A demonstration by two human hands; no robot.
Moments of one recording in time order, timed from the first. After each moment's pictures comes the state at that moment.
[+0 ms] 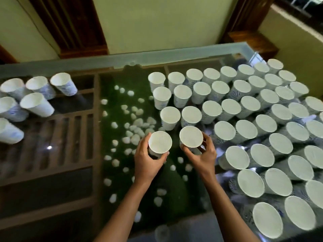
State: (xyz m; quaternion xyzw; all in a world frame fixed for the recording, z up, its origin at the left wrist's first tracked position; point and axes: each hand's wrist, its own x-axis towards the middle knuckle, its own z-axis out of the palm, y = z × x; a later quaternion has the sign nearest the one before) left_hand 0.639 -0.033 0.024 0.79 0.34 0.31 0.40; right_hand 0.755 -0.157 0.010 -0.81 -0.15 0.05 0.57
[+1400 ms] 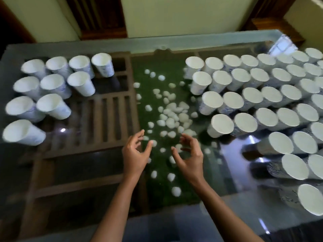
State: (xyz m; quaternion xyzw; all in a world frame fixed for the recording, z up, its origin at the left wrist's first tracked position) left_hand 0.496 0.065 0.017 0.73 0.40 0.30 0.48; right_hand 0.593 -0.070 0.024 -0.80 -0.27 0.10 0.53
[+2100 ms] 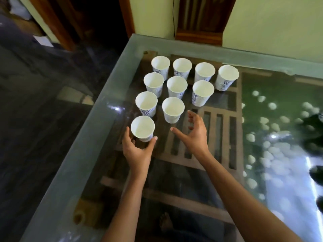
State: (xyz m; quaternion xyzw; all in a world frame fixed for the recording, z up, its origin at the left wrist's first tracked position) left_hand 0.298 0.298 -0.004 0.54 0.64 0.43 0.34; right_hand 0.462 0.271 0.005 -0.77 -0.39 0.26 0.43
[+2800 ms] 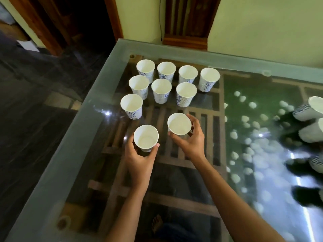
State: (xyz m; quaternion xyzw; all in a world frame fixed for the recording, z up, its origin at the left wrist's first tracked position) left_hand 0.327 0.257 0.009 0.59 0.61 0.43 0.32; right_hand 0.480 0.239 0.003 -0.74 -0.35 0.23 0.52
